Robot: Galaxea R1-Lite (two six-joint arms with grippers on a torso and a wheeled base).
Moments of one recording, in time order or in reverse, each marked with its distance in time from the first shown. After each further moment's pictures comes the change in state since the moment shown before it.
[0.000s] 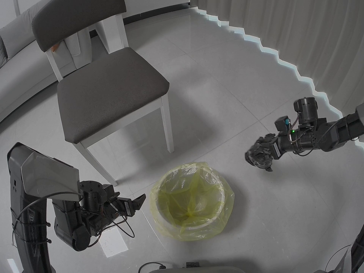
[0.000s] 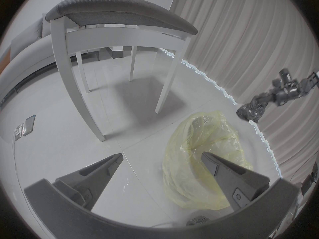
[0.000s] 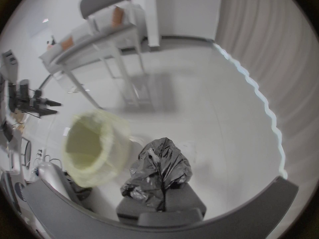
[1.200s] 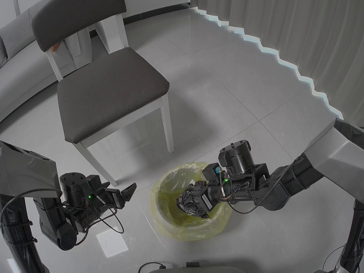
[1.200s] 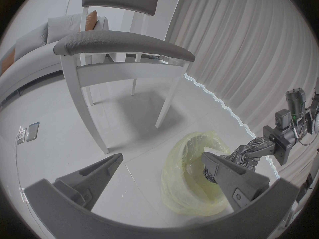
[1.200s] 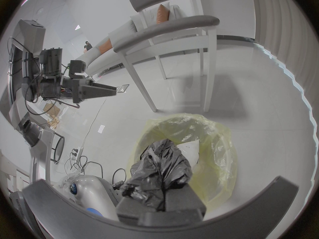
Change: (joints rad) left arm 0.030 -0.177 0.076 0.001 -0.003 -0.006; right arm 0.520 0.154 0.134 -0.274 -0.085 0.292
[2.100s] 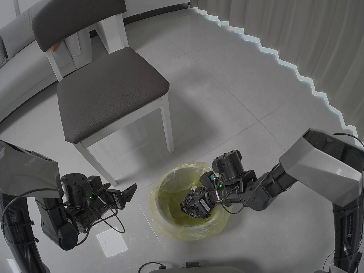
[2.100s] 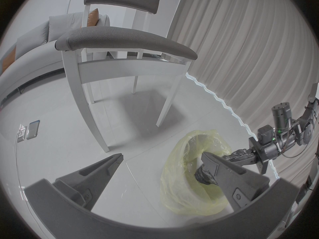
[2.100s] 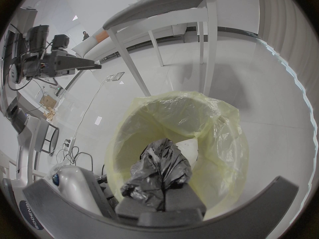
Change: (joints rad) left arm 0.001 0.017 -0.006 -0.001 0.003 -0.010; right arm -0.046 0.168 -0.089 0.000 0.002 -0.071
